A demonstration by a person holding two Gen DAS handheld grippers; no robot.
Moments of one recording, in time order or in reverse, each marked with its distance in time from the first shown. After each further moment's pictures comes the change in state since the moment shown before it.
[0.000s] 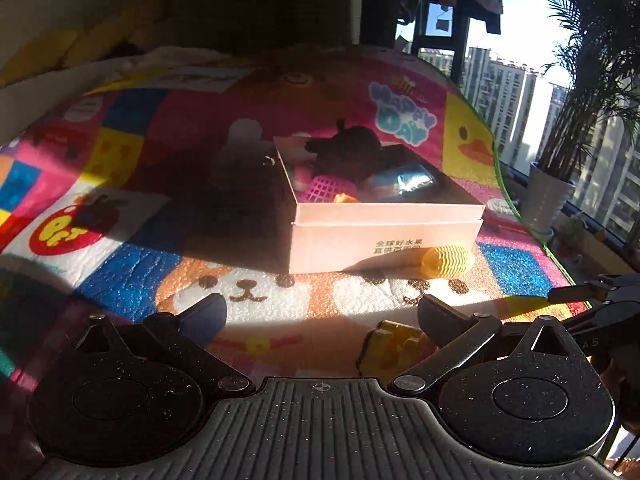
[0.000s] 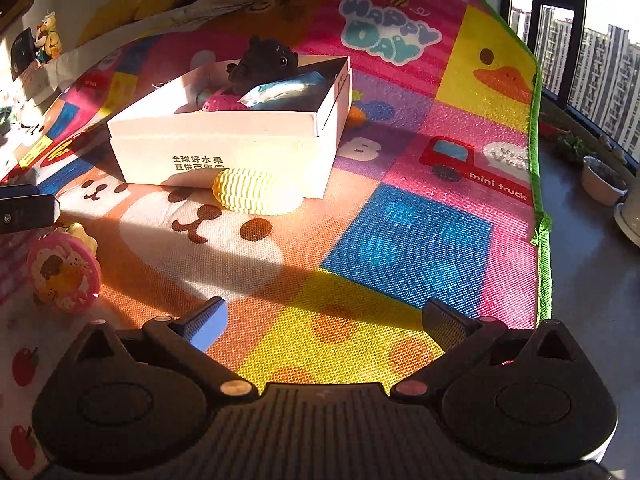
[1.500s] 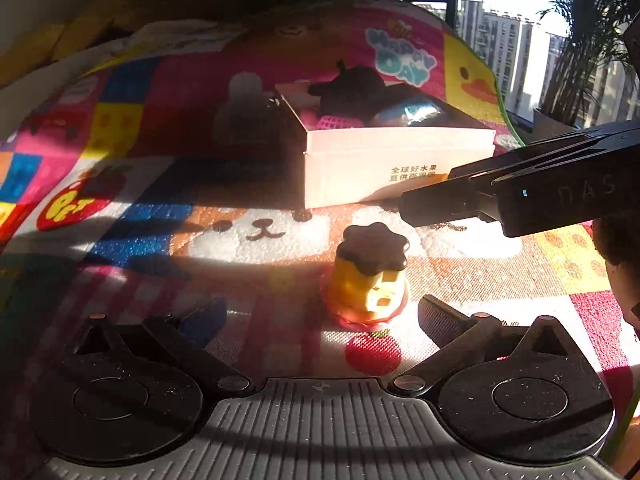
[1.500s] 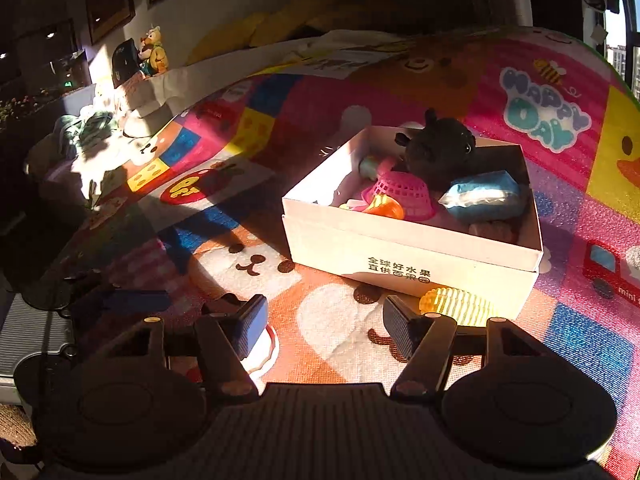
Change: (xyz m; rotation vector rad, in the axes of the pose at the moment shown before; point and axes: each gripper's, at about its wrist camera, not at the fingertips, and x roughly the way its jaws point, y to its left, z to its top) left arm 0.014 0.008 -0.026 0.082 0.139 0.030; right arm -0.008 0.100 0.059 -0.137 -0.090 0.327
